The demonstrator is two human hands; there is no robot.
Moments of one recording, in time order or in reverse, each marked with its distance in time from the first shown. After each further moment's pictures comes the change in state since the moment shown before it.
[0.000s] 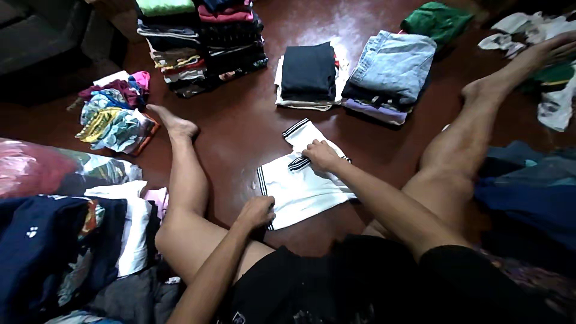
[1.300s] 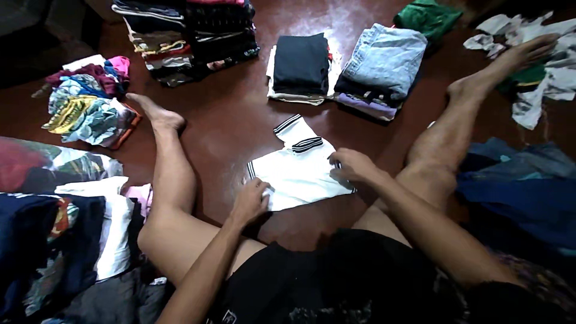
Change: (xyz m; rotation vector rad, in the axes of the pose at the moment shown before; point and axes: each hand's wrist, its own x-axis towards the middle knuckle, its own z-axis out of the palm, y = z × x) left_hand -0.002 0.015 -0.004 -0.055 0.411 0.073; right_hand -0.116 0.033 -0.012 0.255 0.022 0.302
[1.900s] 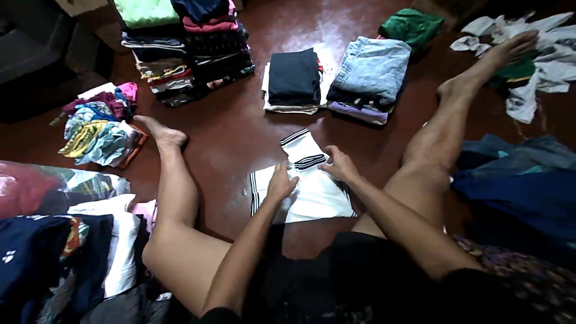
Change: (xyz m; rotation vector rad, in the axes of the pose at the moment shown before) left_hand 0.110 0.064 0.014 -0.376 0.008 -0.224; right_hand 0.030 -0.002 0.034 0.427 0.224 0.310
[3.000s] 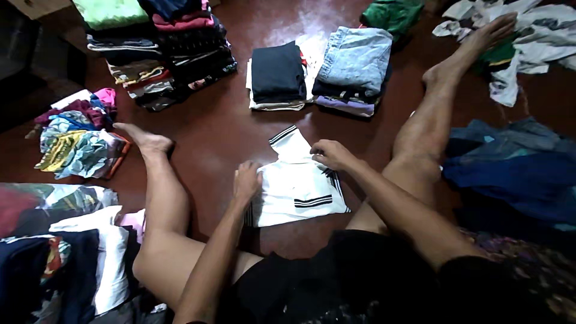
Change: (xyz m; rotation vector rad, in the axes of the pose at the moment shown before) left_hand -0.001 -0.050 -0.045 0.397 0.191 0.160; right_hand 0.015 -0.009 -0.045 -0.139 -0.168 -0.393
